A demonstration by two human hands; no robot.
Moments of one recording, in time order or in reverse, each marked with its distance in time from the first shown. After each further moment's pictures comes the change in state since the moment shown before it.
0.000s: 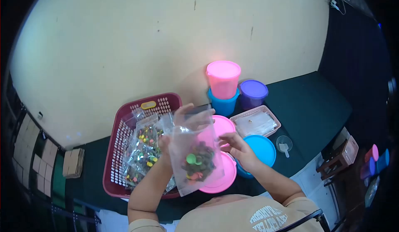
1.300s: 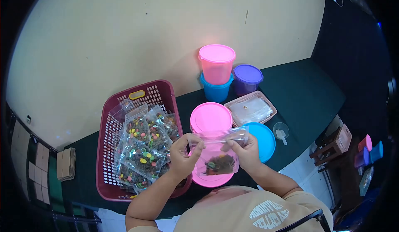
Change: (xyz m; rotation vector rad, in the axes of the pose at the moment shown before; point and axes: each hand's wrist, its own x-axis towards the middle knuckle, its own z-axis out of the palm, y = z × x) left_hand -0.058 -0.048 -0.018 0.863 0.375 0.051; right_hand -0.010 0.015 0.023 -0.136 0.436 -0.064
